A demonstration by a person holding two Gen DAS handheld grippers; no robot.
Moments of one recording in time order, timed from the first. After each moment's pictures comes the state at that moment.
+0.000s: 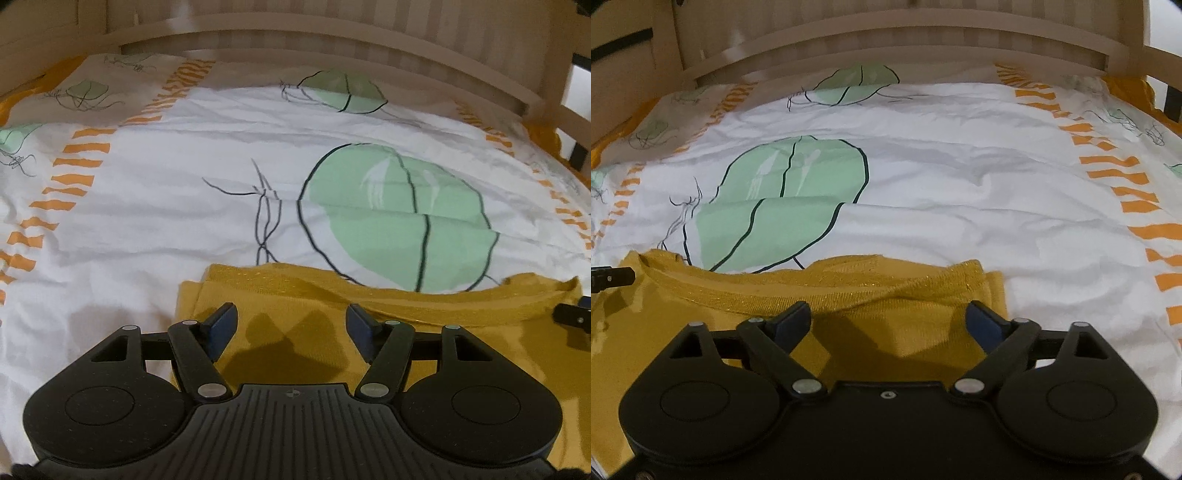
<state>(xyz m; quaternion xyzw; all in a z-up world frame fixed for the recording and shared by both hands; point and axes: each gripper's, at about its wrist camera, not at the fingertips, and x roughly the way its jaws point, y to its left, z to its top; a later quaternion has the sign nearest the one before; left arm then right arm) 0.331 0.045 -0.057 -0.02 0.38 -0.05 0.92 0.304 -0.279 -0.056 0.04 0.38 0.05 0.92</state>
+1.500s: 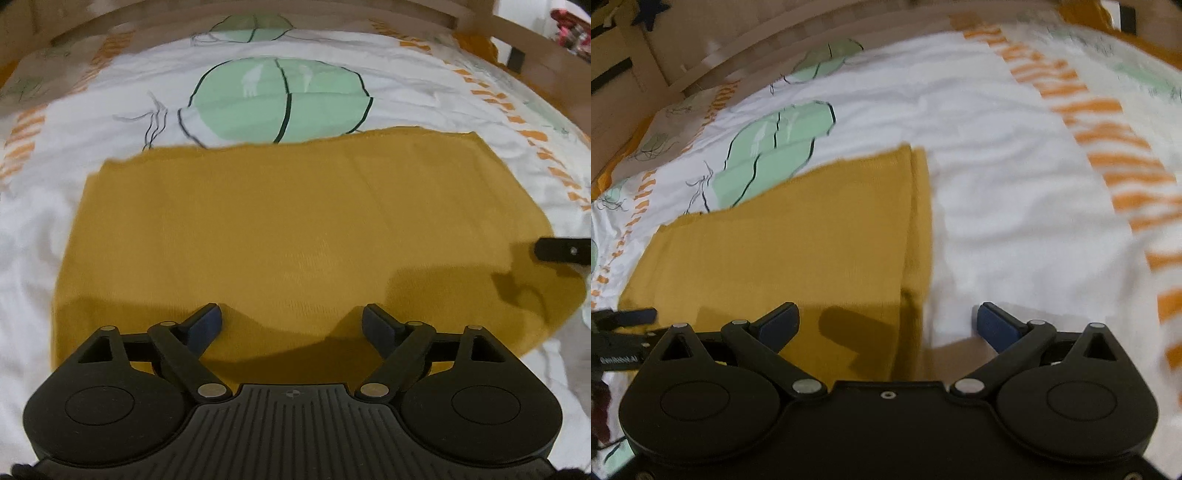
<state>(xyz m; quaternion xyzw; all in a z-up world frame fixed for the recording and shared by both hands) 0.235 -0.038 -0.087 0.05 0.46 -0.12 0.88 0.207 -0.333 -0.062 0.14 0.44 0.05 0.89</state>
